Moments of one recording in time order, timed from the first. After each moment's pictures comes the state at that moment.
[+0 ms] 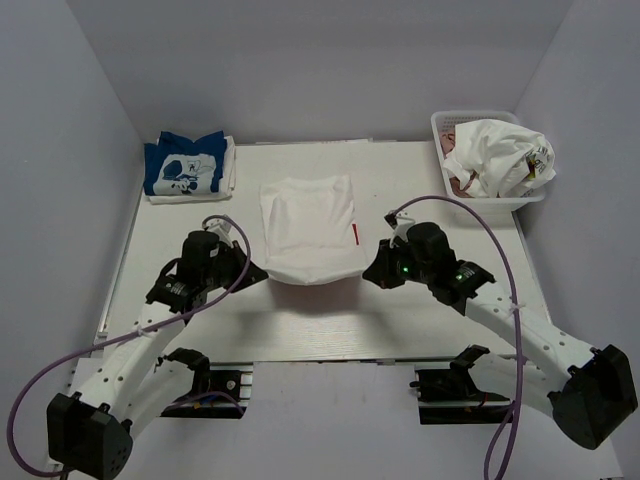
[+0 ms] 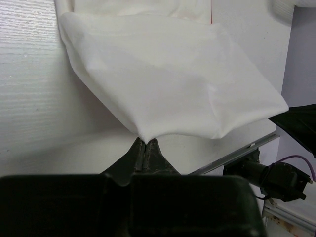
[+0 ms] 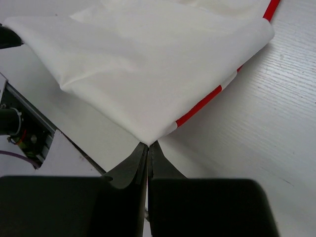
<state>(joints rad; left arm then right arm) -0.34 0.86 0.61 -0.43 0.28 -0.71 0.64 1.00 0.69 -0.30 -0.25 0.42</state>
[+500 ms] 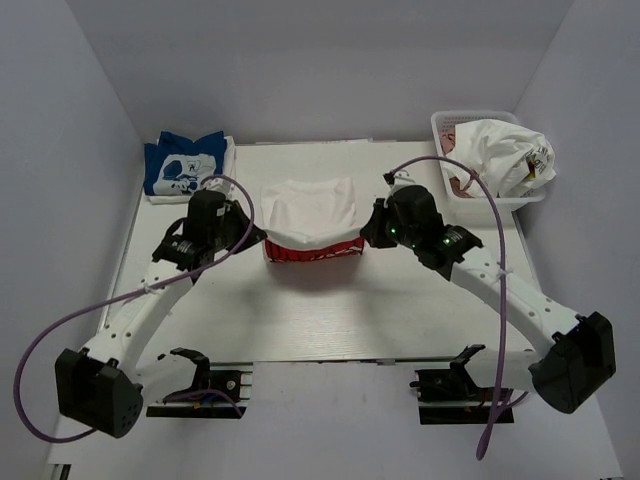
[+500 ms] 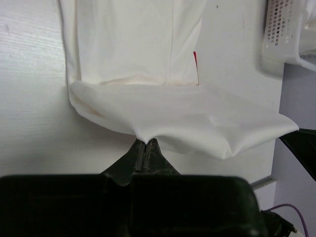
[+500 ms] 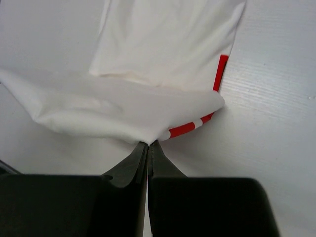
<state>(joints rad) -0.35 1.06 0.89 -0.45 0.14 -0.72 0.64 1.18 0.97 -0.35 -0.03 0.46</state>
